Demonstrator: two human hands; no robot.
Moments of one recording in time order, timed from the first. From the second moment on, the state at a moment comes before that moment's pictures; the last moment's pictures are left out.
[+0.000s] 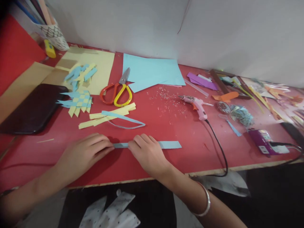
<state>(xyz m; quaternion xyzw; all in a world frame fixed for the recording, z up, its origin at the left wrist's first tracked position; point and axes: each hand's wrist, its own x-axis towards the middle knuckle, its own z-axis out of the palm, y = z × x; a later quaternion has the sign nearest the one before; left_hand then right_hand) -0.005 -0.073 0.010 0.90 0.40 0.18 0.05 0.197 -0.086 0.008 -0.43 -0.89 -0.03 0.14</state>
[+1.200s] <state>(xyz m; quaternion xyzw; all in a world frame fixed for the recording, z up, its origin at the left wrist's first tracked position) -0.017 -0.087 0.010 0.90 0.40 0.17 0.01 0.195 -0.077 0.022 -0.28 -0.95 -0.02 0.15</state>
